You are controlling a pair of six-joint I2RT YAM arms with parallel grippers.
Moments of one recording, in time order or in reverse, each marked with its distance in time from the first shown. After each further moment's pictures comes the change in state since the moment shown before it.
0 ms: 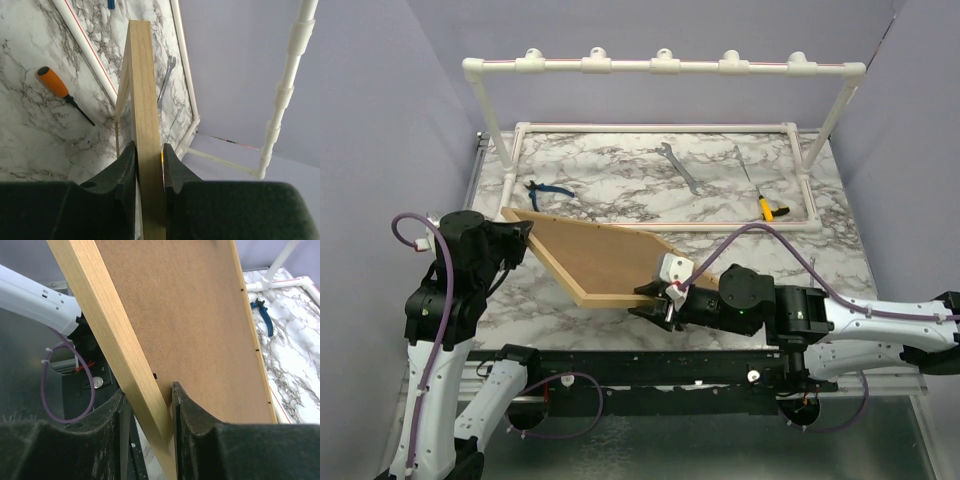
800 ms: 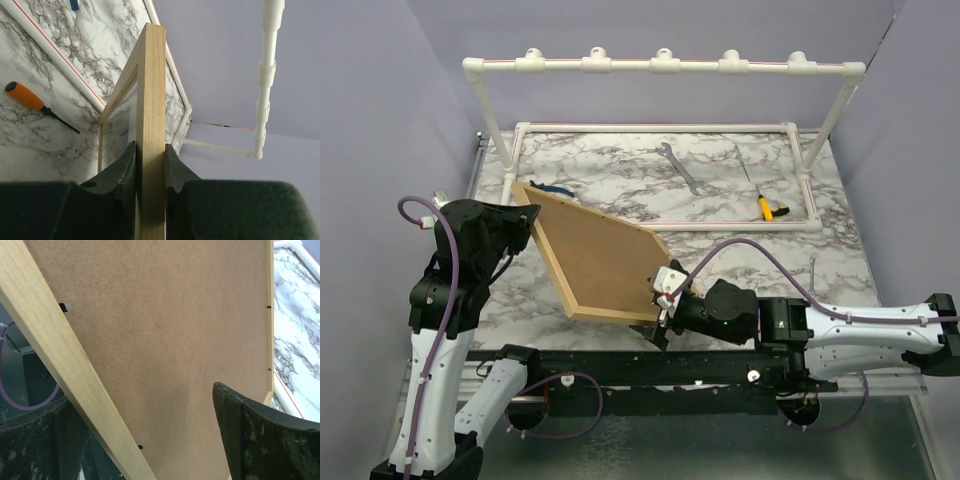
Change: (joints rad) left arm -0.007 0.054 0.010 0.149 0.064 0.092; right arm -0.009 -0.041 -0.243 0.137 0.090 -0.021
